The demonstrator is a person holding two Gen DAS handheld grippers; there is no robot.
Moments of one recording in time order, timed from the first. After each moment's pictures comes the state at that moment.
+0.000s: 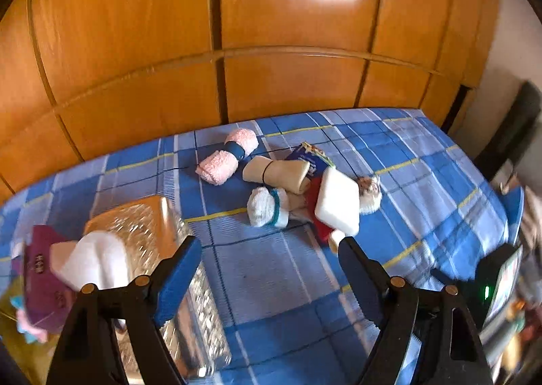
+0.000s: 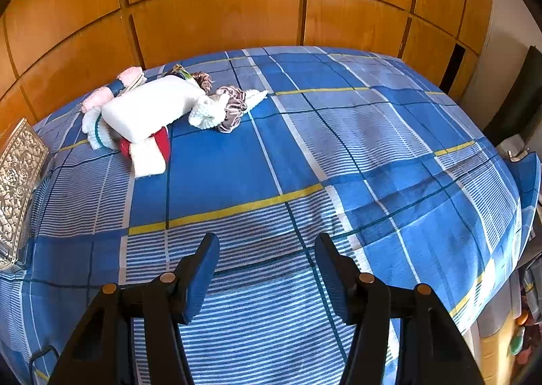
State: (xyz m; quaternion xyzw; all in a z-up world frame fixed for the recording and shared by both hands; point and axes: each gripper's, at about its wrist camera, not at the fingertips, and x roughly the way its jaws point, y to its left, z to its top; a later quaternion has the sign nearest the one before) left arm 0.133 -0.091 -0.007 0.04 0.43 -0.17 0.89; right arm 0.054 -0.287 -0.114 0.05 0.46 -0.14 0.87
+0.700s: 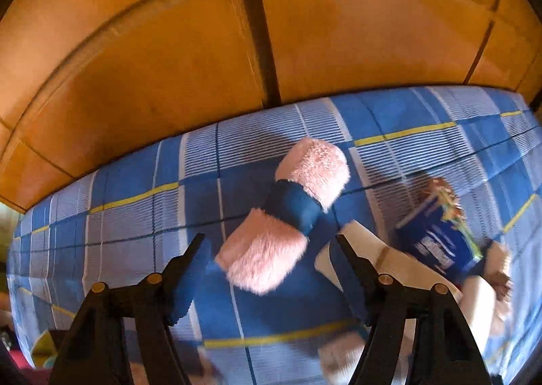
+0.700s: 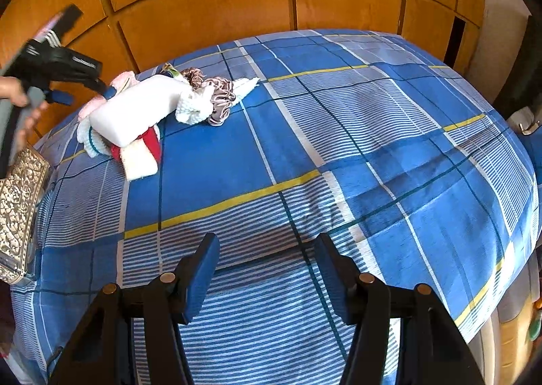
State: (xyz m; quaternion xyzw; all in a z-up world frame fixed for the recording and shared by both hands) left arm 0.344 -0.131 -0.092 0.12 0.54 -0.05 0.83; right arm 0.055 -0.306 -0.123 0.11 0.47 -0.13 0.86
